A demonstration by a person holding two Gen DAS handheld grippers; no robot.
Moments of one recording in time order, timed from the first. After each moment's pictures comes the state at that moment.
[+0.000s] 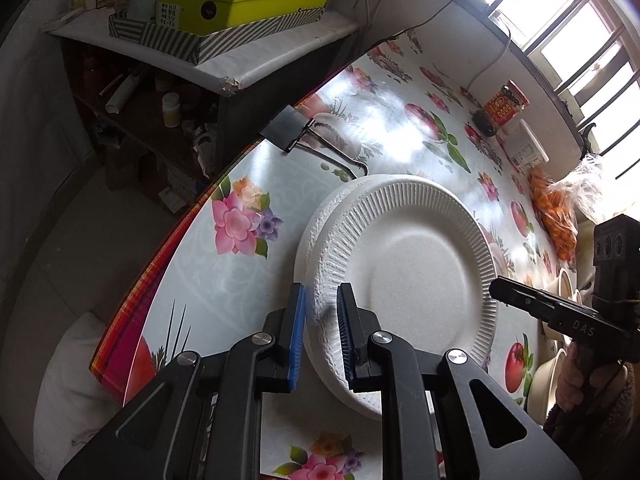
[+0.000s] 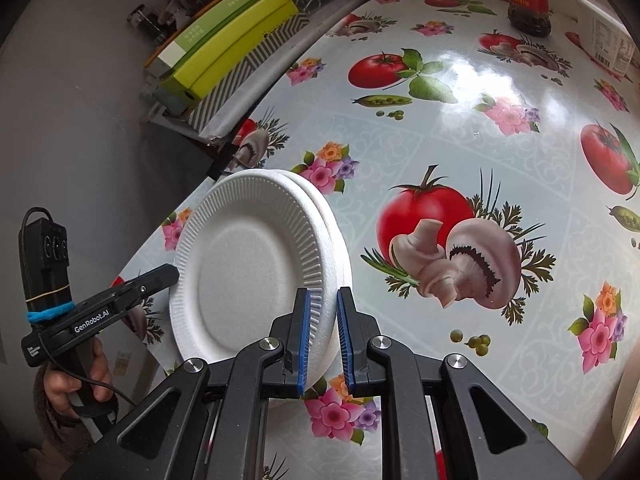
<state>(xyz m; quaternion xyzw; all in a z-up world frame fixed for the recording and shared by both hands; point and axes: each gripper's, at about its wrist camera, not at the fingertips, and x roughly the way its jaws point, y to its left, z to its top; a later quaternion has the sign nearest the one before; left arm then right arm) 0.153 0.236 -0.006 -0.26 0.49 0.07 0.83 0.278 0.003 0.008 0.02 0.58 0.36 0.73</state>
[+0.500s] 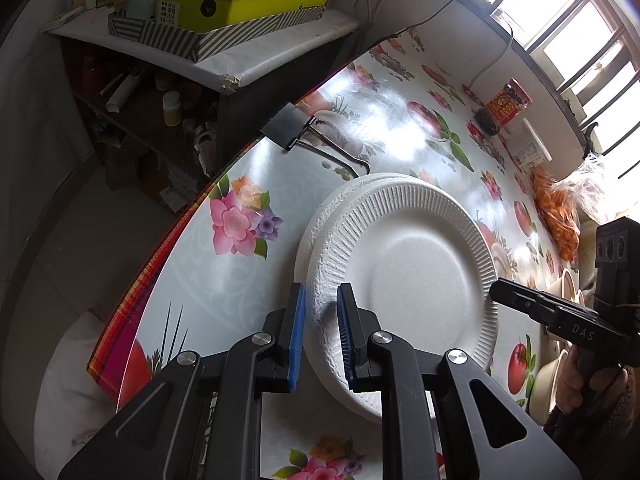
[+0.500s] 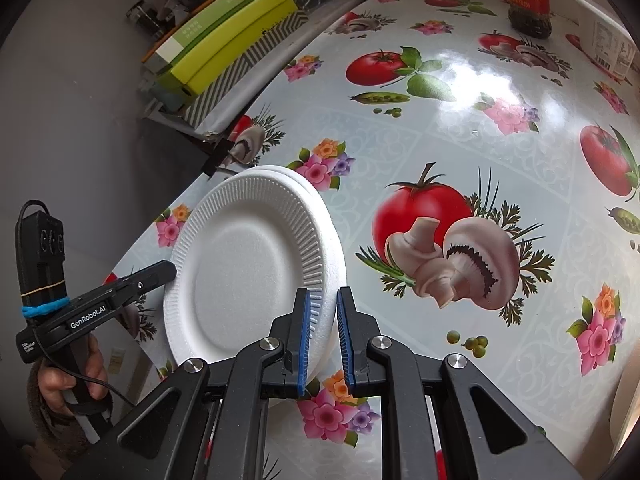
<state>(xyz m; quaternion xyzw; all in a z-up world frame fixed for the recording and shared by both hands) 0.155 0.236 -0.008 -0.26 0.49 0.07 0.83 0.278 0.004 0.006 0.01 0.58 0.36 0.73</state>
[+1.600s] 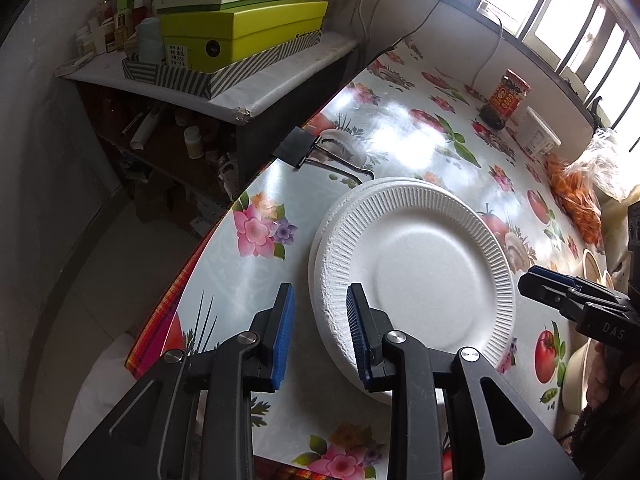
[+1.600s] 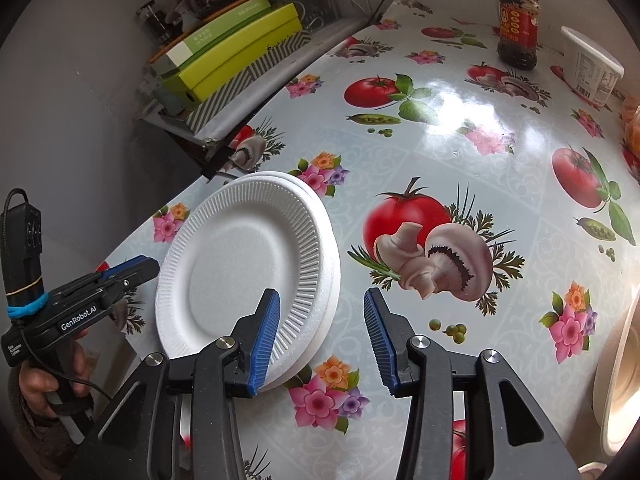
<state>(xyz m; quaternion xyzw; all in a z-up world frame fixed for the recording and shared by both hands) 0.138 0.215 0.014 -0.17 0.47 0.11 0.86 0.253 -0.008 0.025 -0.02 0.53 0.34 0.78</state>
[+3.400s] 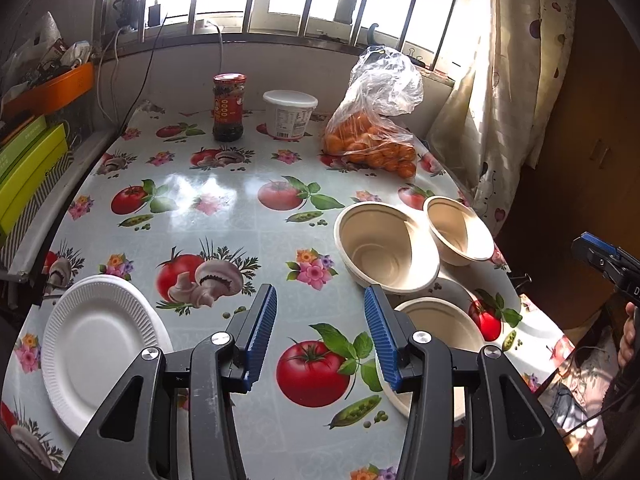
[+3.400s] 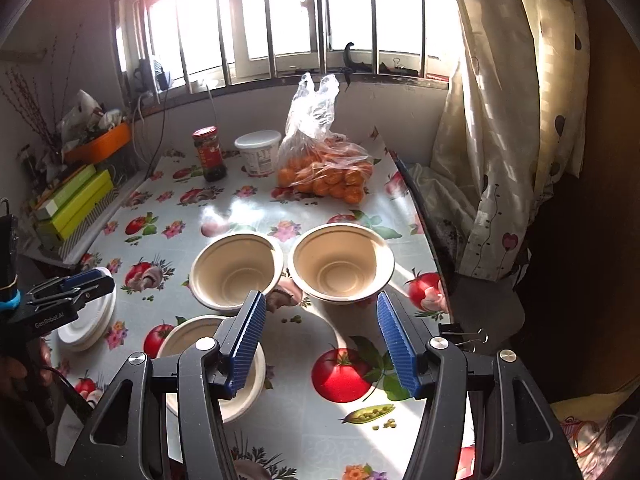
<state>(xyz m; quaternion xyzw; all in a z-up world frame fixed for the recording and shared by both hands) 0.181 -0.043 0.089 -0.04 0.40 -0.16 0.90 0.113 -0.341 0.147 0.00 0.36 0.00 0.93</state>
